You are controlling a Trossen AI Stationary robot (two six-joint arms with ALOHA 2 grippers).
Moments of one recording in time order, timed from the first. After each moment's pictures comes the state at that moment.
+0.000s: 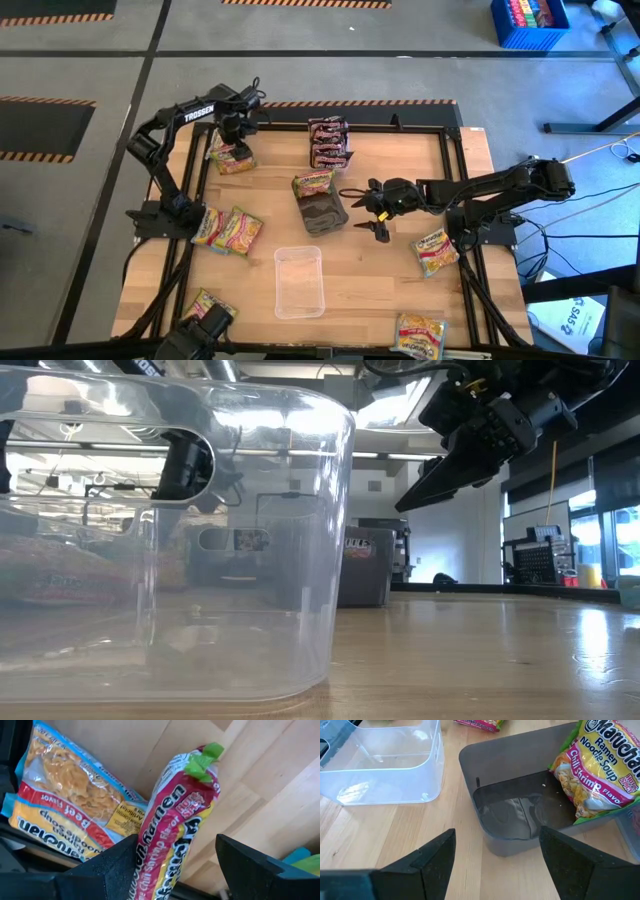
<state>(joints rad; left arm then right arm) 0.99 1.72 1.26 -1.22 -0.03 0.40 -0.02 1.30 0.60 0.11 -0.12 -0.03</state>
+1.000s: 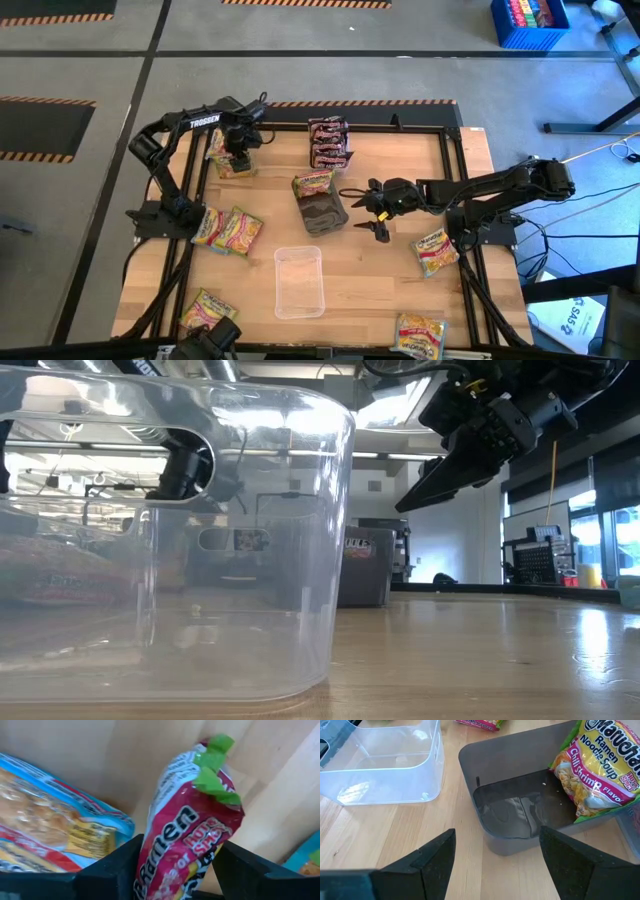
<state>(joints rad) 0.91 1.72 1.14 -1.15 -0.04 0.50 -0.02 1.30 0.60 0.10 -0.12 -0.02</state>
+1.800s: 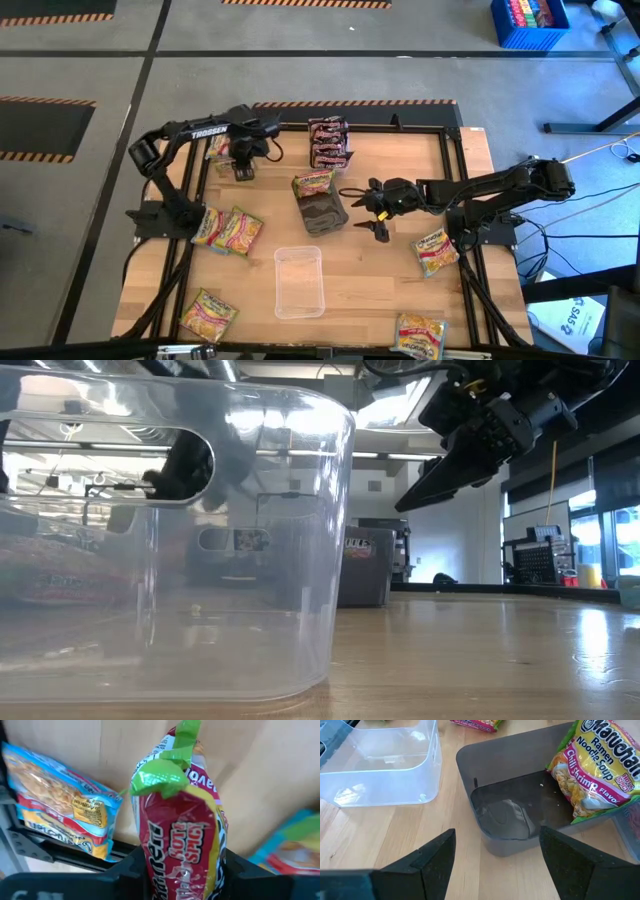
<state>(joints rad) 0.67 1.67 1.23 -1.35 -0.21 0.32 -0.02 1.30 0.60 0.11 -0.11 -0.02</state>
